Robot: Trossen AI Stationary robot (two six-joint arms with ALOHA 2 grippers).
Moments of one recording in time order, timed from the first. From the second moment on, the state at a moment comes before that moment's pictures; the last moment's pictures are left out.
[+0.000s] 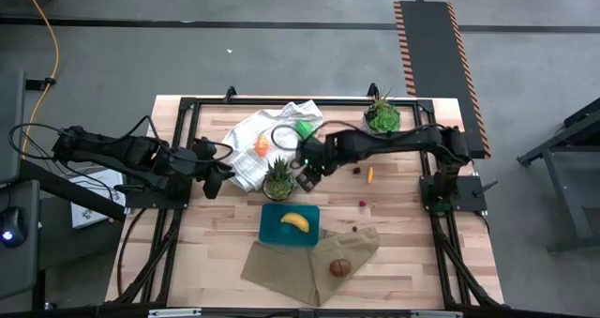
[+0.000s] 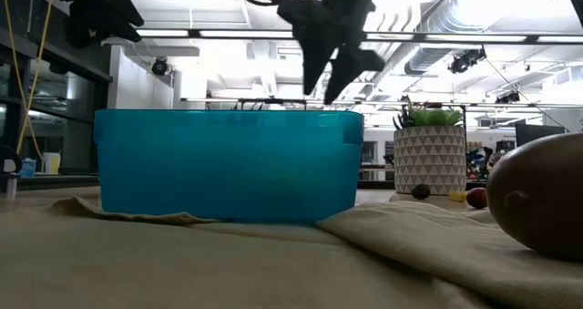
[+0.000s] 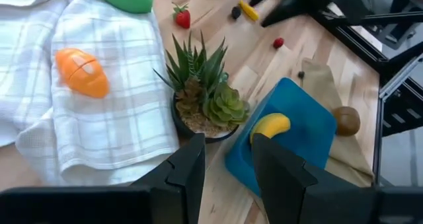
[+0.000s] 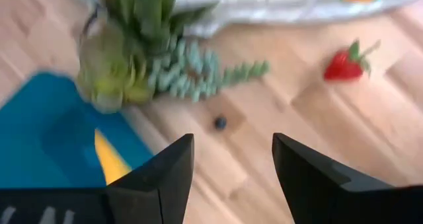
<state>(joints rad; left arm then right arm) -0.11 0.70 0.77 -0.78 -0.33 -0.79 -0.04 1.88 1.66 -0.96 0.11 0.72</state>
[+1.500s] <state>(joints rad) 0.31 0.85 0.77 -0.72 -0.30 -0.84 -0.51 2.01 1.66 -0.78 -0.20 0.26</state>
